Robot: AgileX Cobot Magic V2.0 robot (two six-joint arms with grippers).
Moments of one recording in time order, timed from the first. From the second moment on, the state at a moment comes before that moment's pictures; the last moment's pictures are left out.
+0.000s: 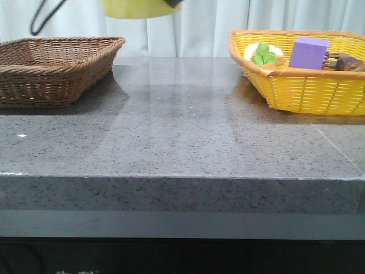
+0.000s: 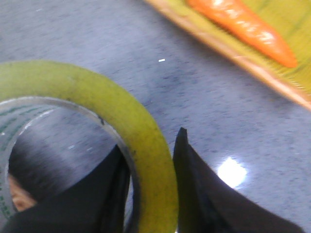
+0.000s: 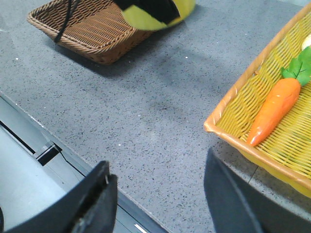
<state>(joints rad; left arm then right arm) -0.56 1.91 -2.10 -0.04 1.23 0.33 0.54 0.68 -0.78 0.16 0.59 -0.08</state>
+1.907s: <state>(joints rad) -0.20 2.12 -2.12 -0.03 1.22 0.33 0.54 0.68 -0.78 0.16 0.59 -0.08</state>
